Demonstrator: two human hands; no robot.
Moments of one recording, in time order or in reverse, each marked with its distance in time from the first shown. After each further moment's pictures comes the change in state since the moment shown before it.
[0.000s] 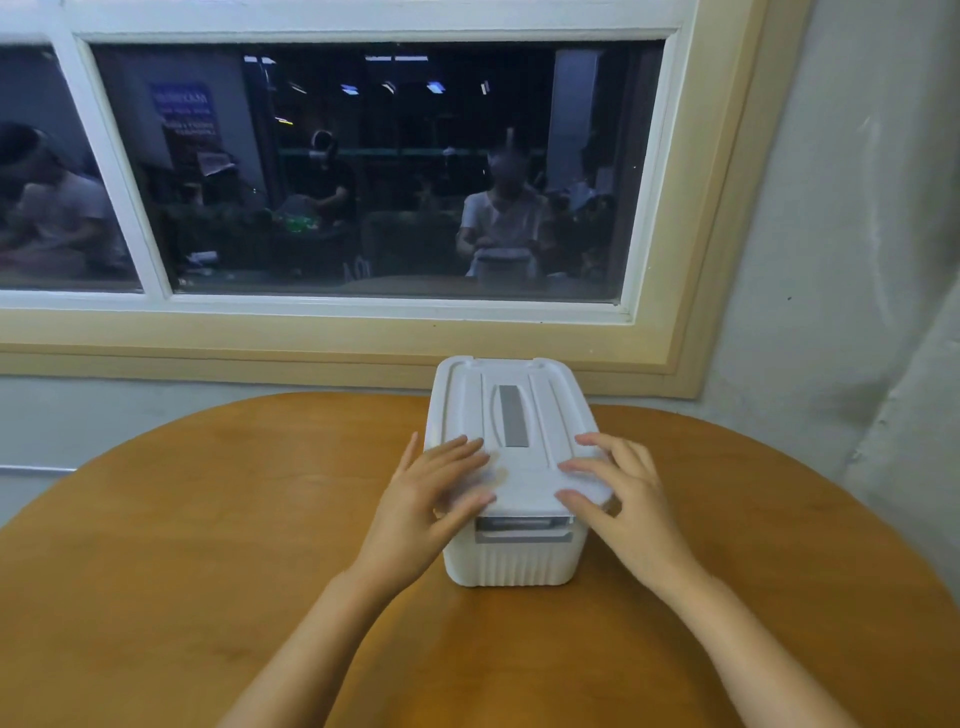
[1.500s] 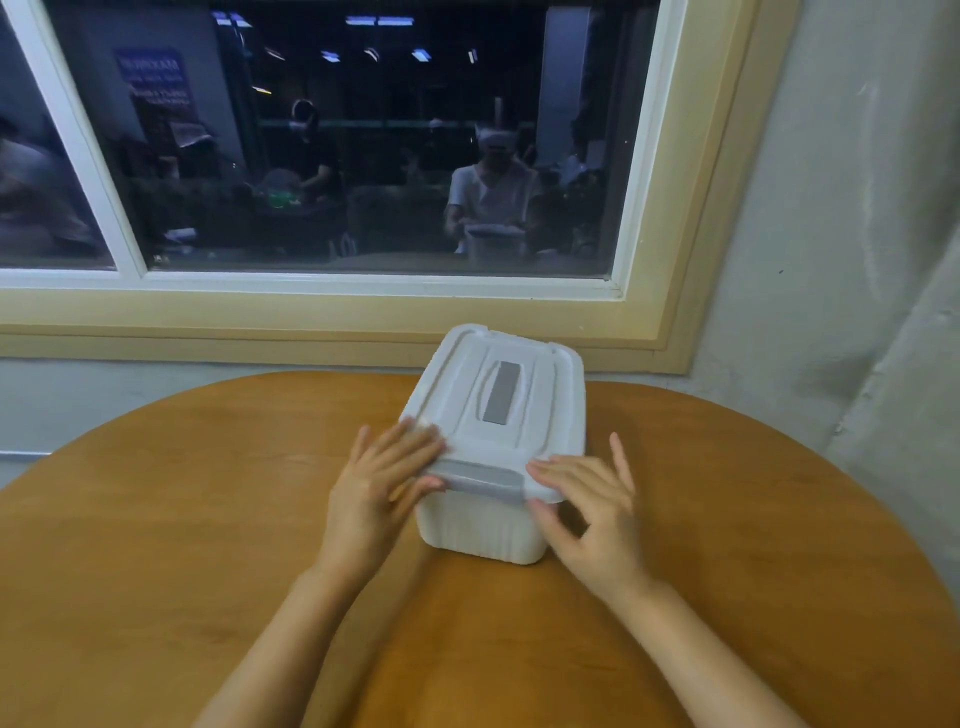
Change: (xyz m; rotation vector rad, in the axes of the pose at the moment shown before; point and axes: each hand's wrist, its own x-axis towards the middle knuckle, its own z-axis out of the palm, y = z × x) left_hand -0.017 -0.037 -0.004 0.200 0.149 0.066; right_hand -0.026 -0.006 0.037 -0.143 0.247 -0.281
